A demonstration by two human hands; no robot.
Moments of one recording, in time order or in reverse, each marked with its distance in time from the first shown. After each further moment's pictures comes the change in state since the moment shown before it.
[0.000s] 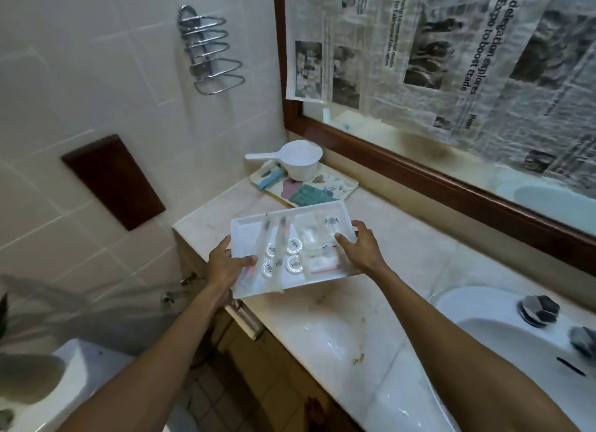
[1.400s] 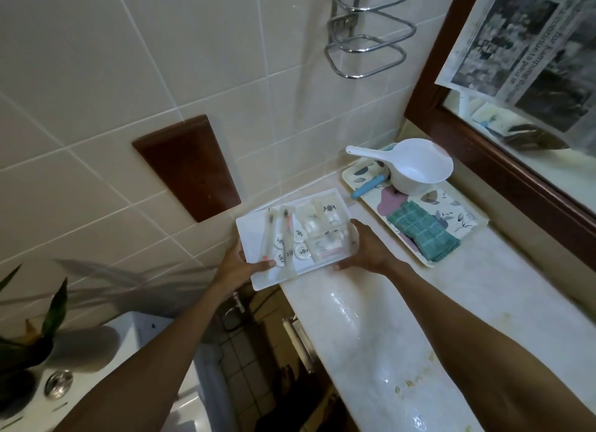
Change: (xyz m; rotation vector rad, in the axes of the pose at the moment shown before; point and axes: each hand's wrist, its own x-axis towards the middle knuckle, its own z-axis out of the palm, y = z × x) left_hand 0.188 -0.076 -0.146 0.147 -0.055 -0.155; right_hand 0.184 -0.094 0.209 -0.295 -0.545 -0.219
